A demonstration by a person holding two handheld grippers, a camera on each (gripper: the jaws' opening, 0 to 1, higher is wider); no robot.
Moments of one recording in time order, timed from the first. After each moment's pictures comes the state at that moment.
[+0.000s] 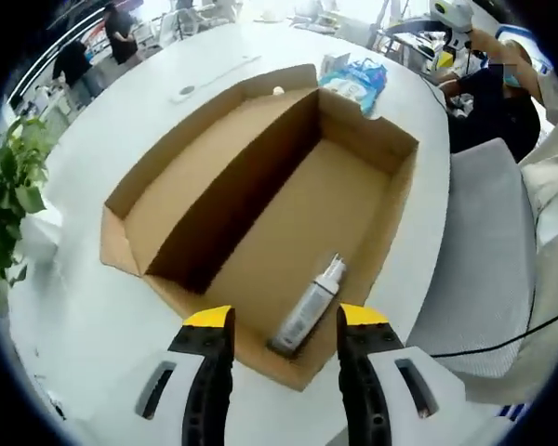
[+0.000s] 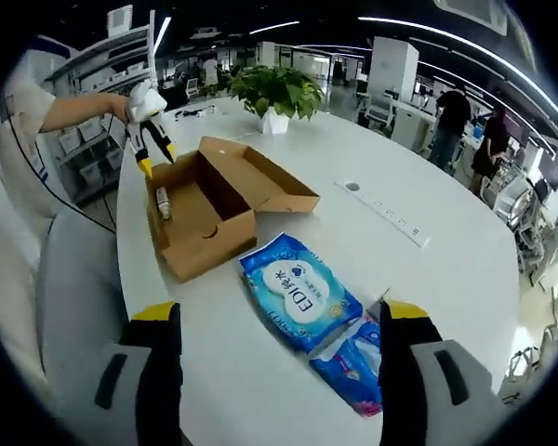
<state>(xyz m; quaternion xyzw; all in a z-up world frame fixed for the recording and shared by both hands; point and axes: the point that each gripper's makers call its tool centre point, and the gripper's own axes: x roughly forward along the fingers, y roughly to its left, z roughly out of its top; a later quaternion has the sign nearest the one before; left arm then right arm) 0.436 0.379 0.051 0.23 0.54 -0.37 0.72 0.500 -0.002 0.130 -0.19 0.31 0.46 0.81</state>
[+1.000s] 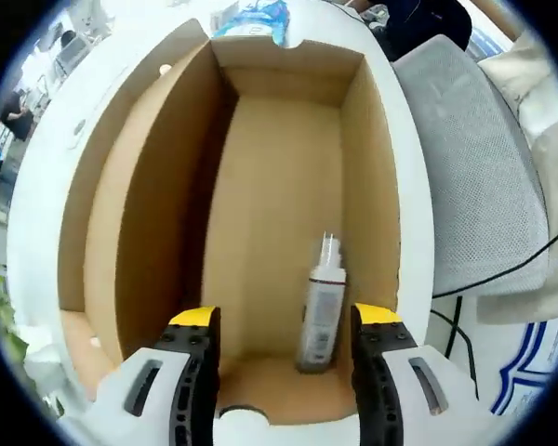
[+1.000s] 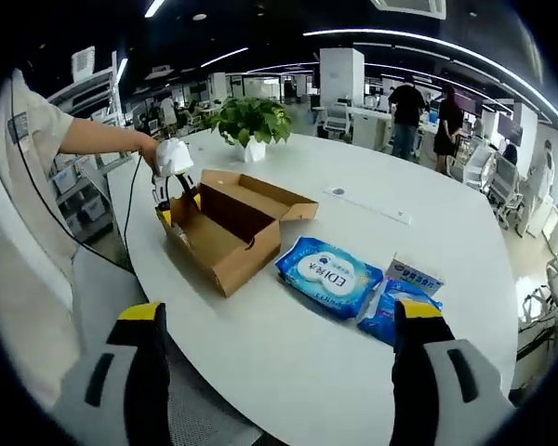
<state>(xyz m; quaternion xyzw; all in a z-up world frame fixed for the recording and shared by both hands) 0.438 0.360 0.008 0.36 0.52 -0.51 0.58 0.414 -0.009 0.160 -0.10 0.29 0.38 0.87</state>
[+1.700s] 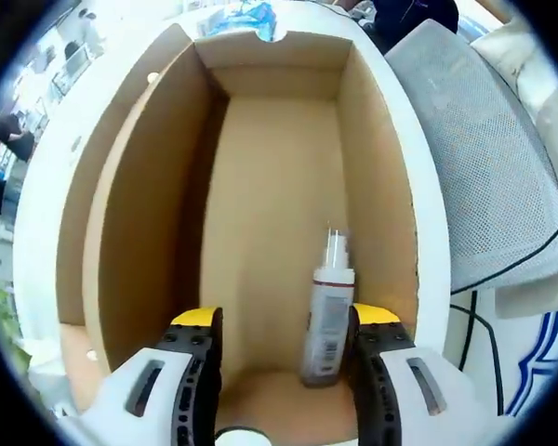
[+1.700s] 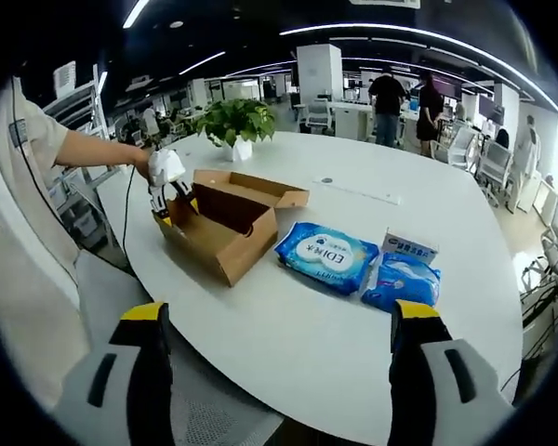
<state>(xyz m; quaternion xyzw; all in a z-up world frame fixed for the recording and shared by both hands) 0.441 0.361 -0.007 0.37 0.48 -0.51 0.60 0.388 -0.020 0.148 -0.07 0.30 0.35 0.88</state>
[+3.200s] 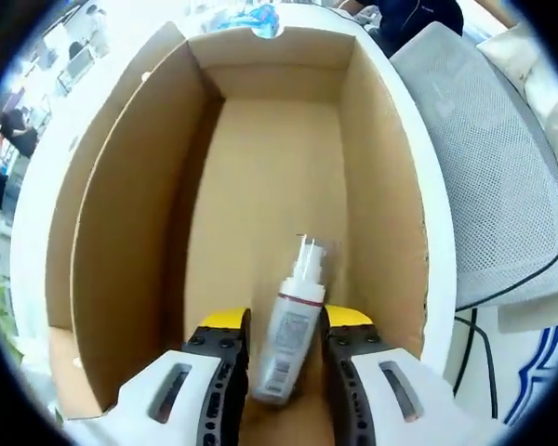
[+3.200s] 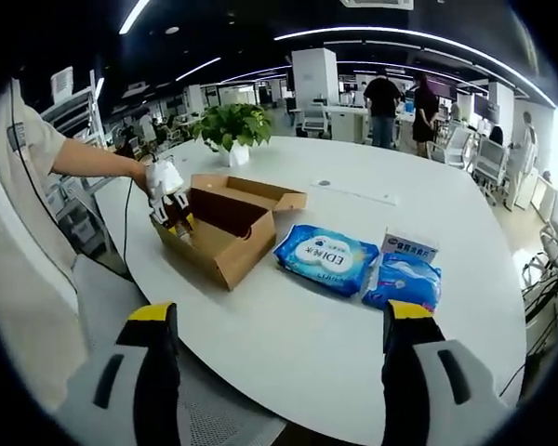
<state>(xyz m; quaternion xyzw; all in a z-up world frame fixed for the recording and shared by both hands) 0.434 0.344 -0.023 0.37 0.48 -0.52 0.61 0.389 -0.016 0.147 -0.06 0.30 0.35 0.89</state>
